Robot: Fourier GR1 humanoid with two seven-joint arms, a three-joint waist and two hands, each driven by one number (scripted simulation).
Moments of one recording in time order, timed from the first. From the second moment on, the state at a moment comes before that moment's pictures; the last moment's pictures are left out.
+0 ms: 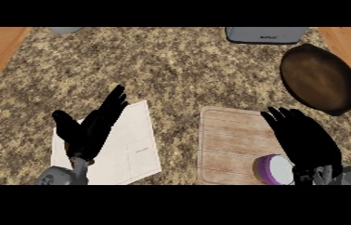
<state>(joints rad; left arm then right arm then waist) -0.10 0.29 -0.32 -1.53 0.41 0.12 0.15 -0.34 -0.85 0.70 -1.90 0.49 0.51 0.85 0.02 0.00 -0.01</state>
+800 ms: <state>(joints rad) -0.09 0.28 -0.31 -1.54 0.41 0.12 0.16 -0.38 -0.54 0.84 -1.79 0.43 0.66 1.14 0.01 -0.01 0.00</state>
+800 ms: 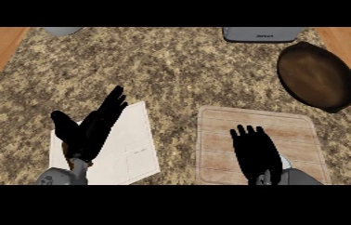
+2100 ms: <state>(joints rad) -0.07 0.25 -0.28 -1.55 0.37 0.10 0.15 -0.32 -0.54 0.79 -1.80 0.72 0.90 1.07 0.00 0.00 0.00</state>
